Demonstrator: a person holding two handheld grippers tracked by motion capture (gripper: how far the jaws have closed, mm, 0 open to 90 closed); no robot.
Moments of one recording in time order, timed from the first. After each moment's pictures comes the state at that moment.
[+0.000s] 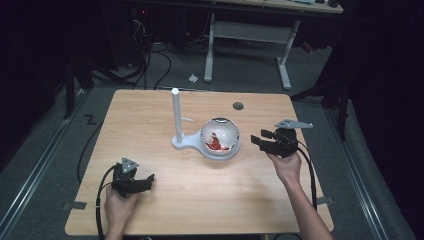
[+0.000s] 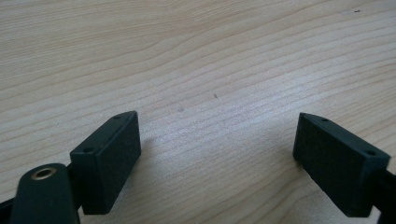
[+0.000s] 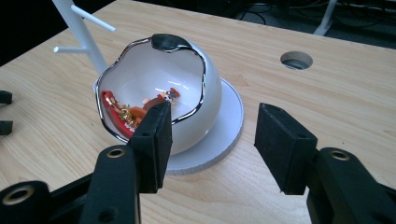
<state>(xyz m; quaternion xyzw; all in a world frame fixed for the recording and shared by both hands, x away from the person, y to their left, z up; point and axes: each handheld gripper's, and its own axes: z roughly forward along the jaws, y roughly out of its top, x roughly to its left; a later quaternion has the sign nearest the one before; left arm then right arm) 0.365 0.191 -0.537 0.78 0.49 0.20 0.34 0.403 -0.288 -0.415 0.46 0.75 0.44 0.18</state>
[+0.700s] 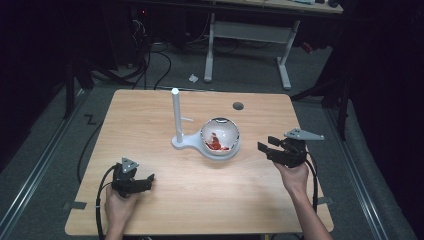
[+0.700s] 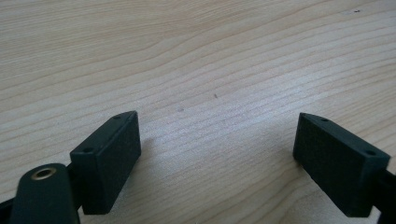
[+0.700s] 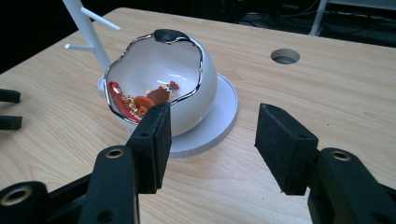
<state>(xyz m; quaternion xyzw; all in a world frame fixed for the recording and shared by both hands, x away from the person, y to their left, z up) 0.365 0.191 -0.537 0.78 0.49 0.20 0.34 0.372 -0.303 -0.420 0.47 0.73 0.45 0.20</state>
